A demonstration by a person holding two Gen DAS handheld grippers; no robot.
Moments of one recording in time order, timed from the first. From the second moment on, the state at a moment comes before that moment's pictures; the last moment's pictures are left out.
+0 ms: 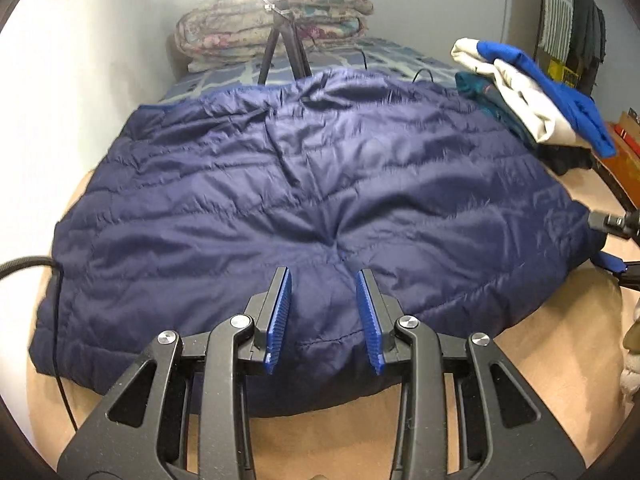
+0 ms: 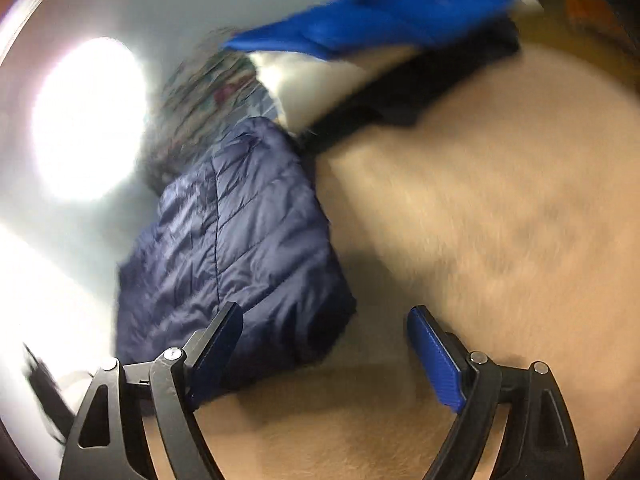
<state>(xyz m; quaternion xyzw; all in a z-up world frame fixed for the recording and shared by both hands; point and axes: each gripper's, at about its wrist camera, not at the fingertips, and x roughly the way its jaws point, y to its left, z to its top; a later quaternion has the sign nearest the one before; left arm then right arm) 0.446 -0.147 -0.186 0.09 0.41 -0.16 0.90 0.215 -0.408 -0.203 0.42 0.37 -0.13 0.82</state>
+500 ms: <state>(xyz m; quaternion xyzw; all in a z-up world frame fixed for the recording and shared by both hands) 0.399 -0.090 -0.140 0.05 0.40 -0.14 0.90 0.268 -0.368 -0.166 0.31 0.38 -0.10 0.86</state>
